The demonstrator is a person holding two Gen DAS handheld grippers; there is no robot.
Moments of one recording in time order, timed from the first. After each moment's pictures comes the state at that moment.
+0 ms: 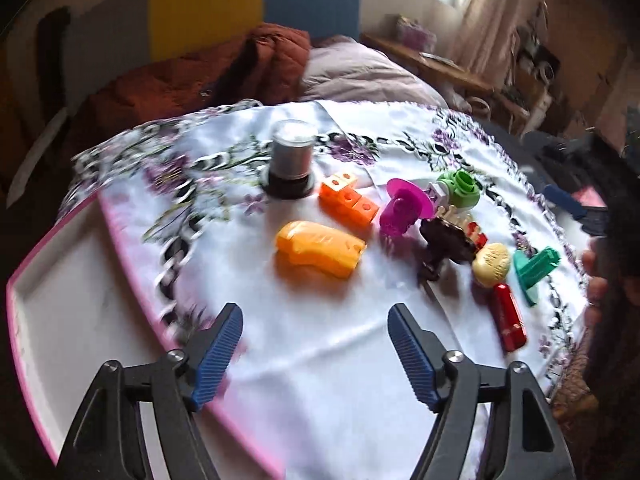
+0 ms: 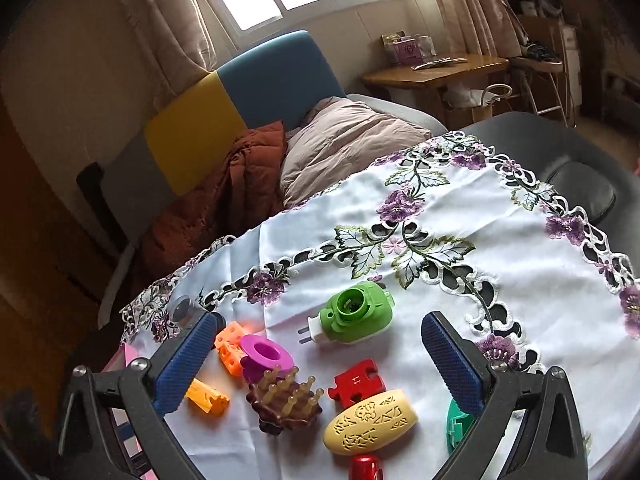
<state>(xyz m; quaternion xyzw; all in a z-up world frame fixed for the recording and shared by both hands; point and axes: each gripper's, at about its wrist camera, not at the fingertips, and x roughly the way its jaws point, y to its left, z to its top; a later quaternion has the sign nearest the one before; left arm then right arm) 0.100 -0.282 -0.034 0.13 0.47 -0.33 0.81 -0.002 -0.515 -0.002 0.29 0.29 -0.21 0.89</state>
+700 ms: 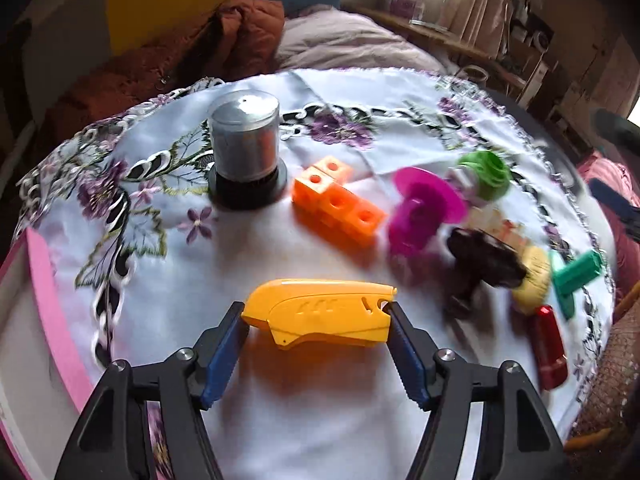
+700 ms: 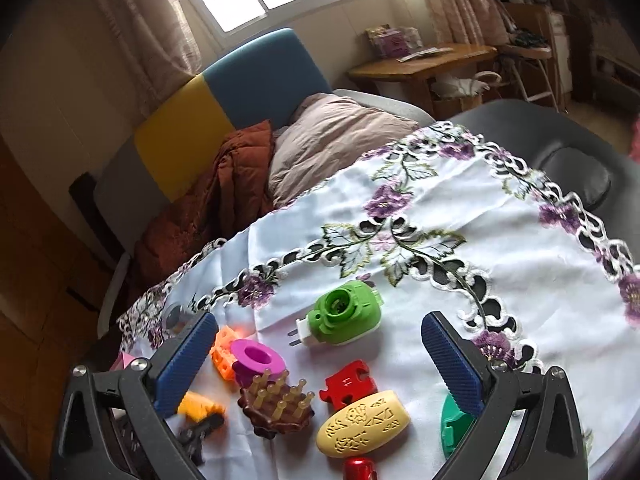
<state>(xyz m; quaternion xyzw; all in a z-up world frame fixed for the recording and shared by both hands) 0.122 -0.329 -0.074 0.16 0.48 -0.35 0.79 -0.007 -0.529 -0.008 0.32 0.29 -0.23 0.87</state>
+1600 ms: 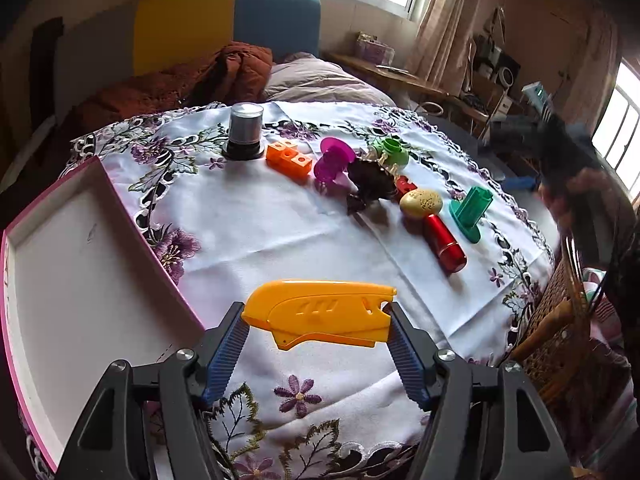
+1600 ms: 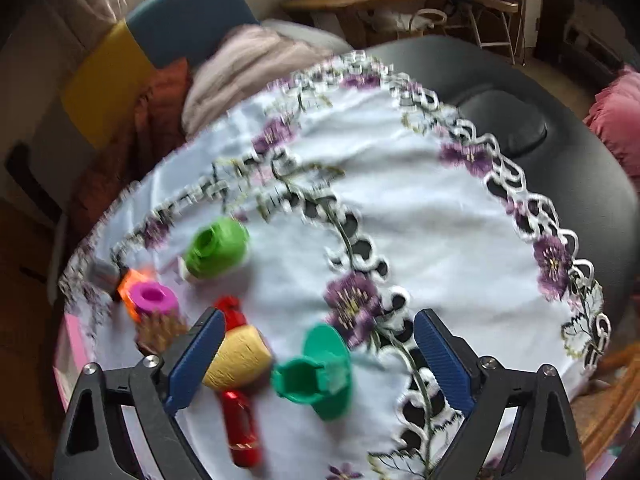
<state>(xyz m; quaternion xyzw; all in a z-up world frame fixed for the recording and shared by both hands) -0.007 -0.229 -0.033 0.10 0.43 -0.39 0.81 -0.051 -0.583 -0.033 0.33 0.46 -0.27 0.78</state>
